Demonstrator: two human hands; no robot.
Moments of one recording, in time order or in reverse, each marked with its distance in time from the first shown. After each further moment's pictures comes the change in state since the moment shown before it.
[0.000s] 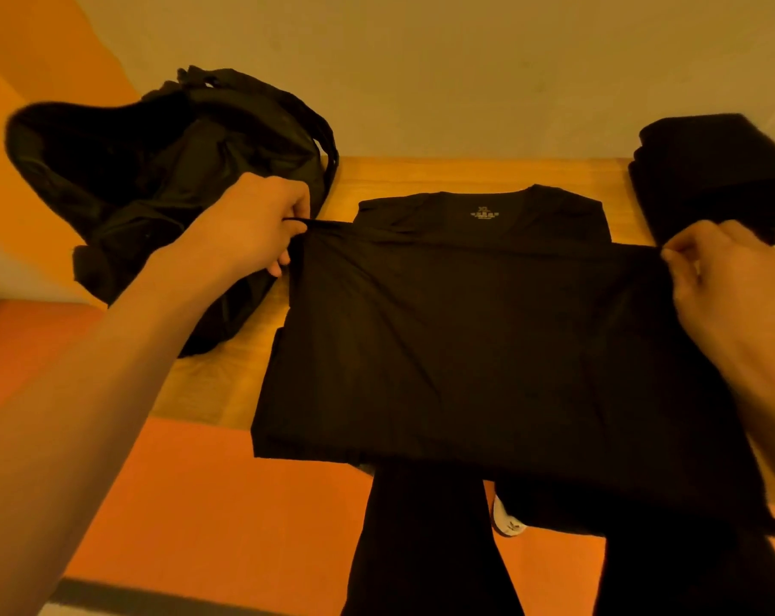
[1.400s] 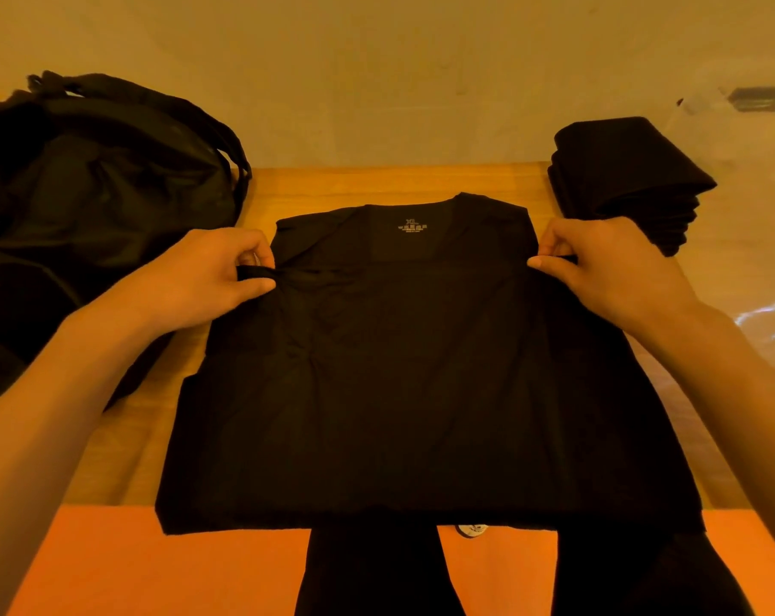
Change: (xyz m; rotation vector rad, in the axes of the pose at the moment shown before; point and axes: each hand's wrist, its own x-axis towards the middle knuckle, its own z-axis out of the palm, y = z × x) left_hand 0.018 0.009 0.037 -0.067 -0.107 0.223; right_hand 0.034 -0.034 -0.017 0.091 -0.308 -0.065
